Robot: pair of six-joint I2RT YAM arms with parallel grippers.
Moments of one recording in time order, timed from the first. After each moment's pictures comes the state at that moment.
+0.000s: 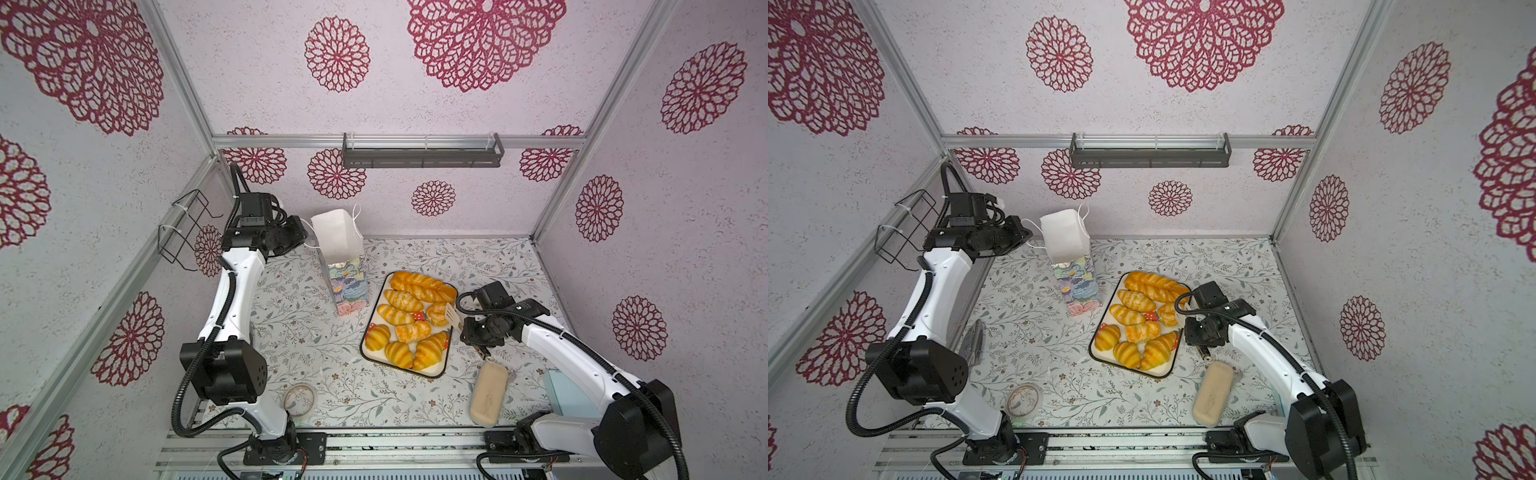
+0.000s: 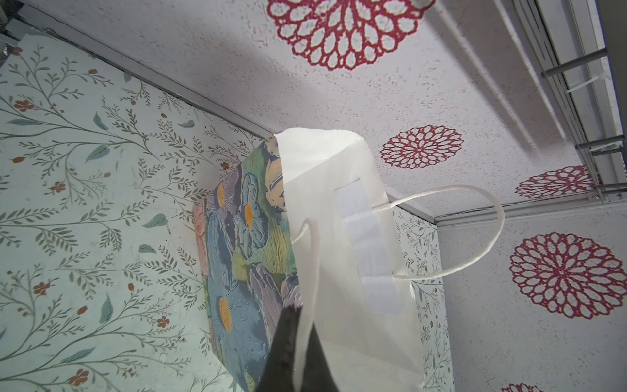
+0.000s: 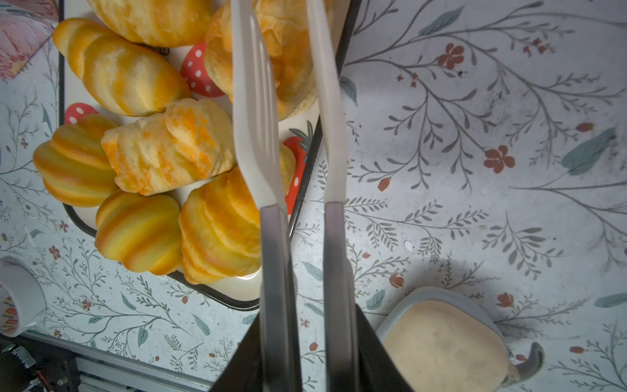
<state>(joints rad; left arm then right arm) 0.06 1.69 1.80 -0.80 0.35 -0.50 0.43 1.27 0.96 -0.89 -0.12 0.45</state>
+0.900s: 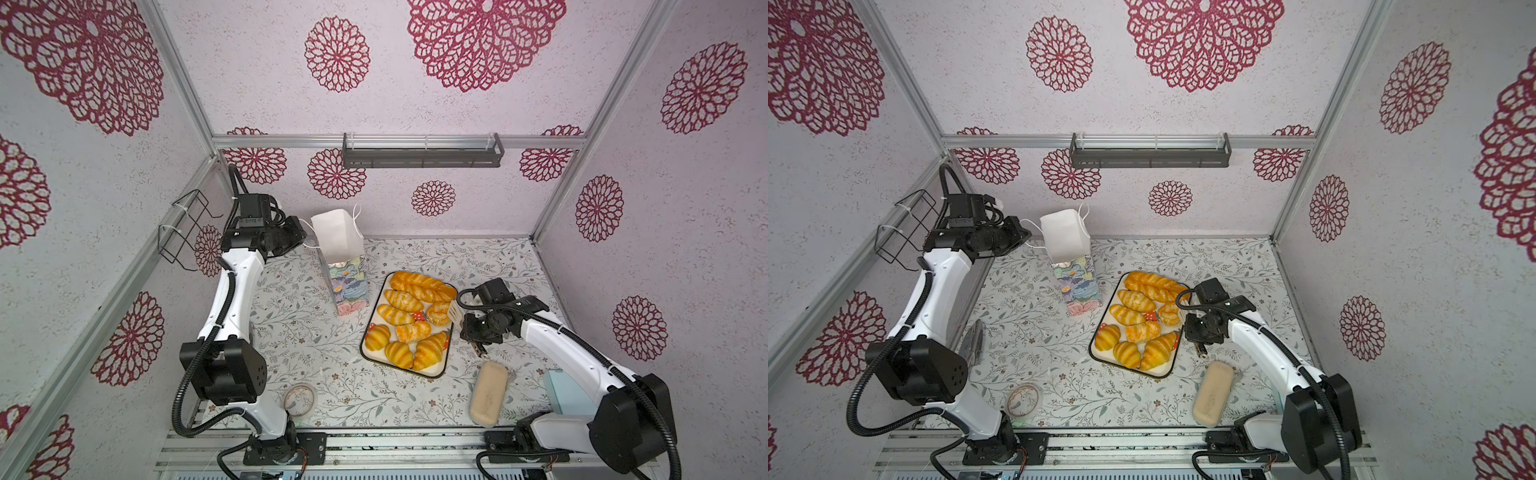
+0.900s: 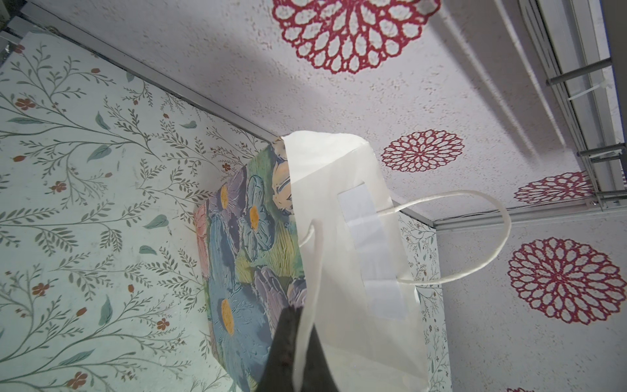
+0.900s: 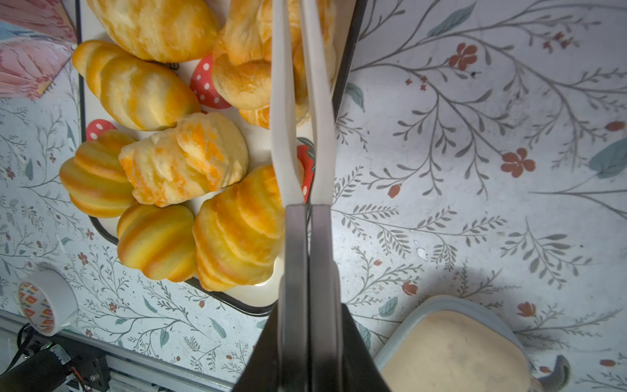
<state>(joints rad) 0.07 1.69 1.78 -0.78 0.35 -0.51 0.40 1.30 0.99 -0.89 -0.17 0.46</state>
